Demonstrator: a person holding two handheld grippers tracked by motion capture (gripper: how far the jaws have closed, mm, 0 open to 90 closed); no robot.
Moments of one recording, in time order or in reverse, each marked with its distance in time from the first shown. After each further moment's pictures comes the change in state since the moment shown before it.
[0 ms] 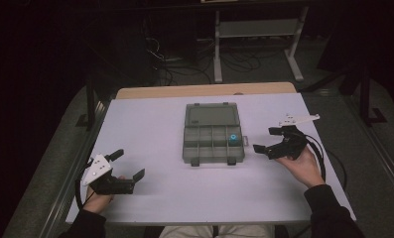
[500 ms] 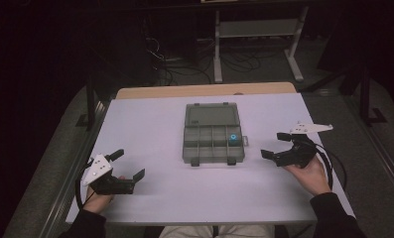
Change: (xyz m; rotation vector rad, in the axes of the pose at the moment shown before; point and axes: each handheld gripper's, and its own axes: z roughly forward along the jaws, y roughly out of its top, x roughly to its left) left arm -0.001 0.000 0.000 0.002 -0.003 0.003; right arm 0.002 -0.023 -0.021 -0.053 -0.026 0.024
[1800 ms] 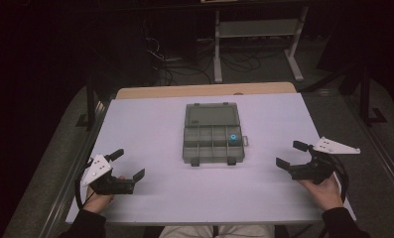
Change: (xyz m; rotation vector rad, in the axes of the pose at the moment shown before) left arm 0.000 0.001 -0.001 -0.011 0.001 -0.002; right arm 0.002 -0.043 -0.038 -0.186 -0.053 0.019
